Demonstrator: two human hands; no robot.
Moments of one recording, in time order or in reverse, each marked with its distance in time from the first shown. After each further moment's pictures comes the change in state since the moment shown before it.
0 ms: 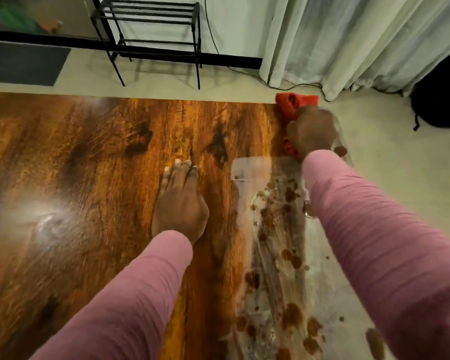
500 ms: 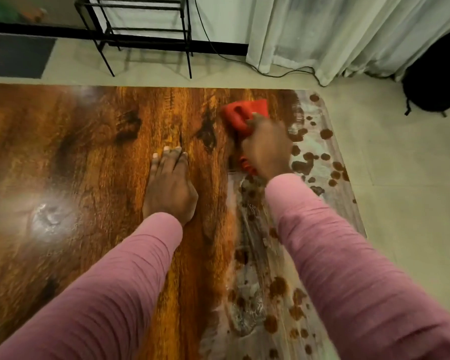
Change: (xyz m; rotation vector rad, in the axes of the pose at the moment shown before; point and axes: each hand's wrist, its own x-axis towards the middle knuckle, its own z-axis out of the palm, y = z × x) left_hand -0.004 0.001 -0.002 -0.002 -0.003 0.039; right_hand -0.083 -0.016 0.010 0.133 -0.127 -0.220
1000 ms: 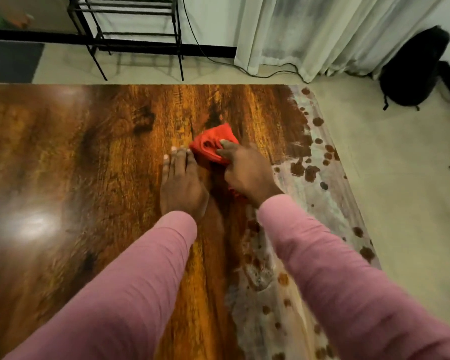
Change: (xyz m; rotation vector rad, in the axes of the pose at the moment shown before) left_hand -0.032 -0.006 -0.020 0.044 -0.060 0.040; right_hand -0.086 -0.032 0.003 -0.085 -0.179 -0.230
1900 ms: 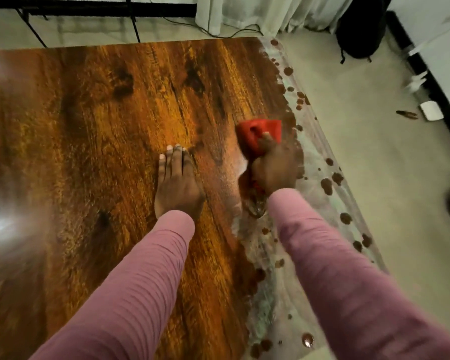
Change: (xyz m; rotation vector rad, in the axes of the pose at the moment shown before) left_hand -0.089 -0.025 -0.007 0.089 -0.159 0.155; right_hand -0.125 0.003 0.003 0.052 0.233 0.647
